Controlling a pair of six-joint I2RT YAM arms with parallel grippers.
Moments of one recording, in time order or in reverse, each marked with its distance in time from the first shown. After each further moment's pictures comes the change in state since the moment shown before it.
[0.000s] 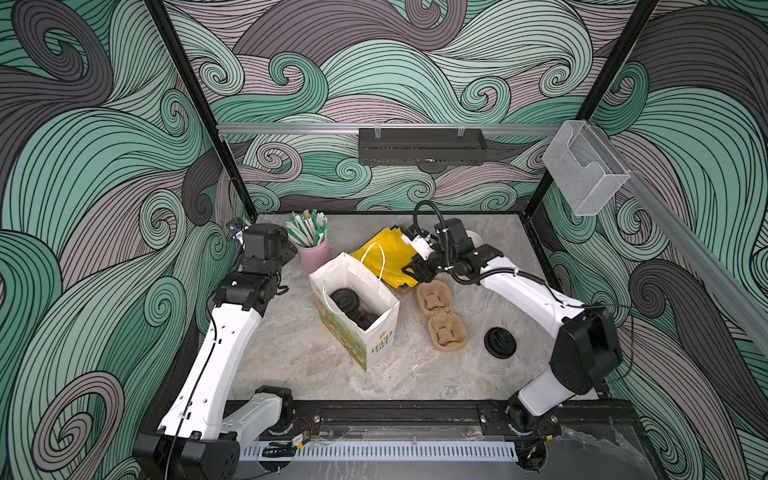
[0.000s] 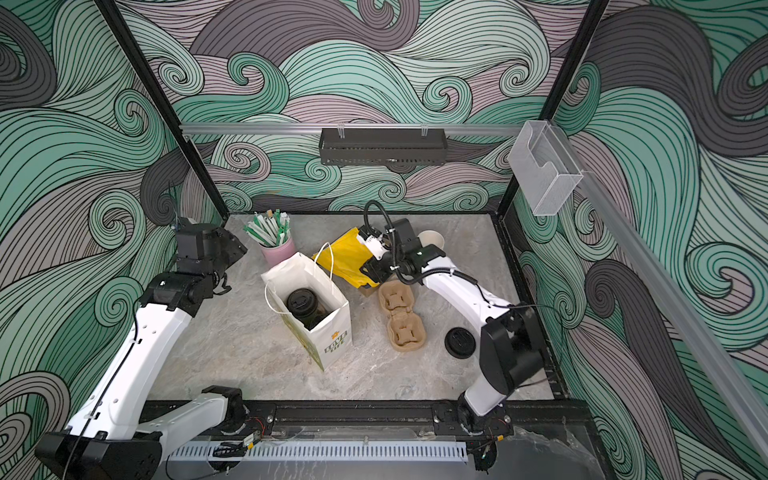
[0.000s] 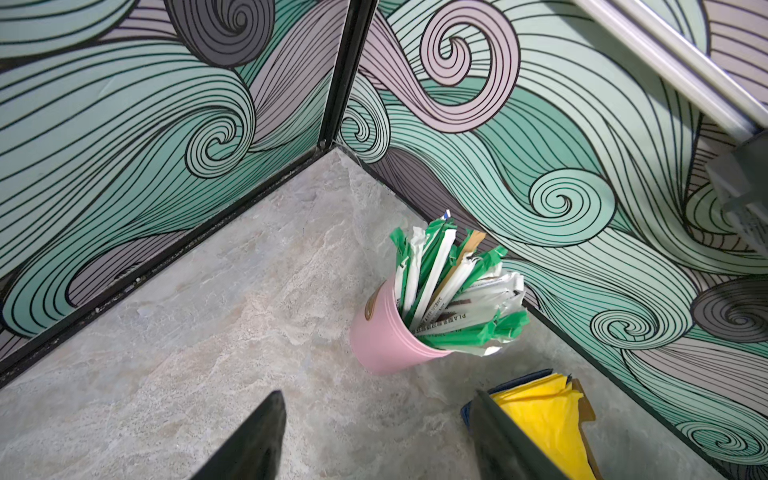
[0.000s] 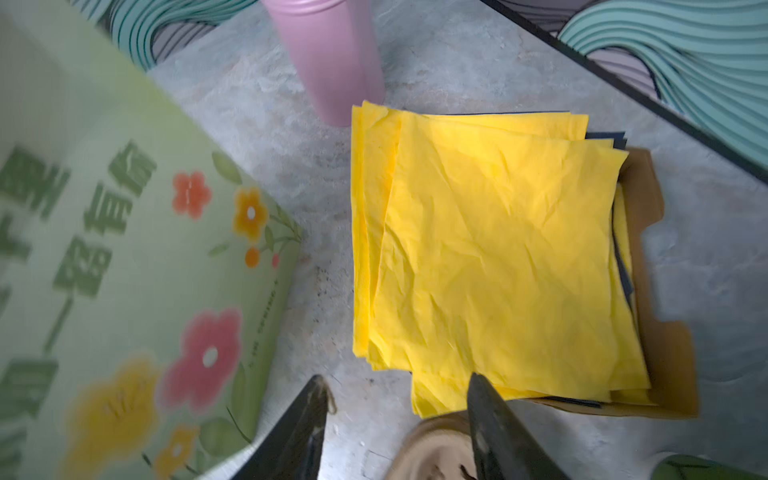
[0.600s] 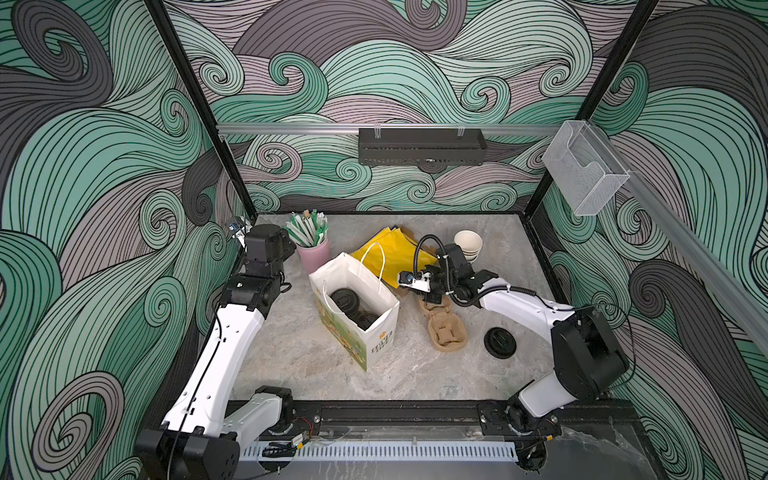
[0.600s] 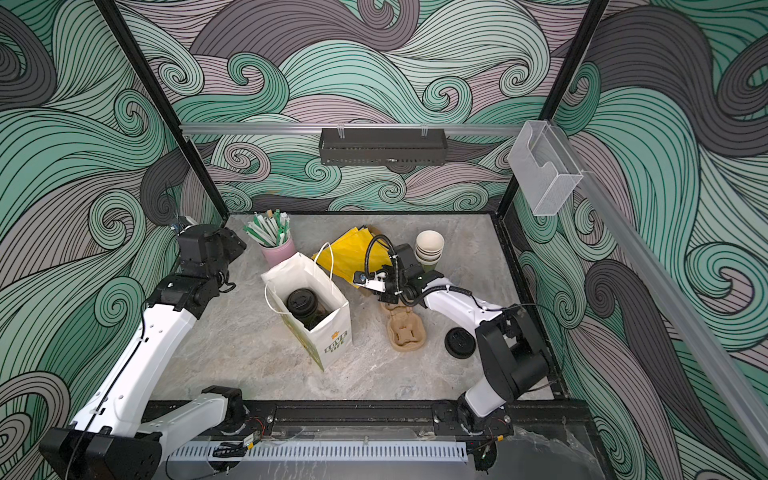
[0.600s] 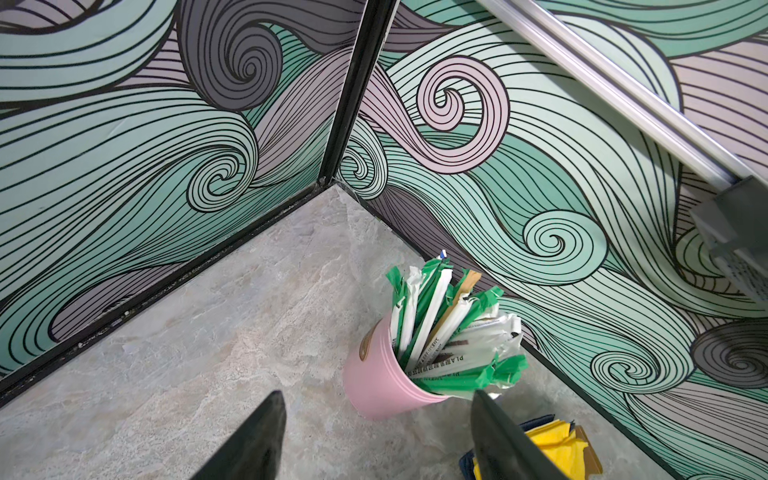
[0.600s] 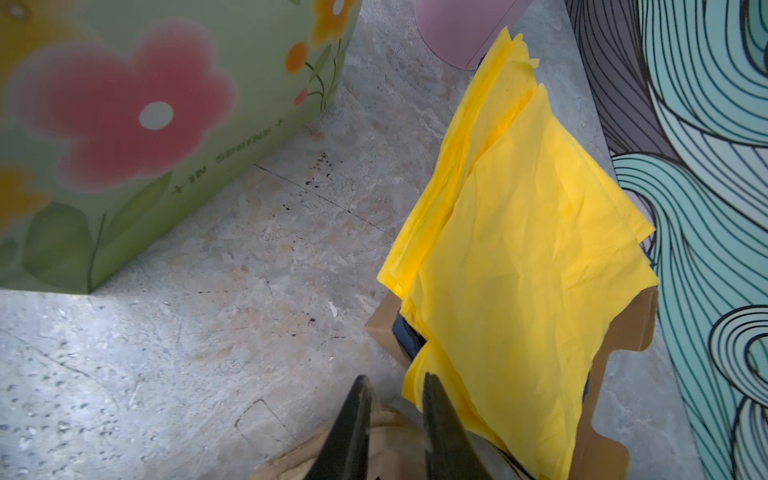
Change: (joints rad) left arm 0.000 -0.002 -0.063 0.146 -0.066 0.008; right arm 0.021 -0.005 -0.241 0.237 0.025 -0.589
